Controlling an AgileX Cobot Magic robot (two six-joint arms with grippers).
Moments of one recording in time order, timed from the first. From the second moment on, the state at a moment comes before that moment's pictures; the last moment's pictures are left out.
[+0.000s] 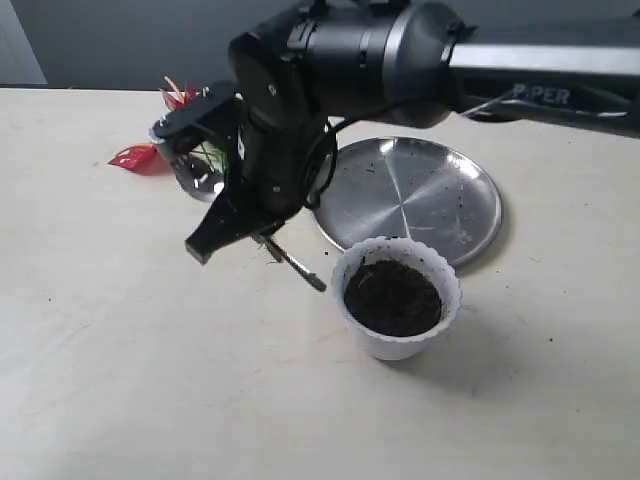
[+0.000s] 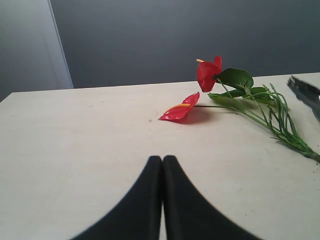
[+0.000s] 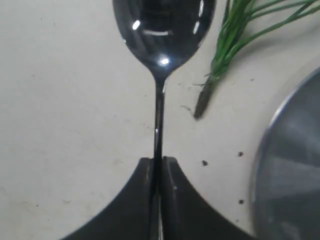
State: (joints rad) left arm -0.03 0.00 0.00 0.03 0.23 0.01; right arm 0.99 2.01 -1.61 -0.06 0.92 -0.04
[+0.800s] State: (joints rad) left arm -0.03 0.00 0.00 0.03 0.23 0.01; right arm 1.04 1.52 -0.90 -1.05 1.22 -0.16
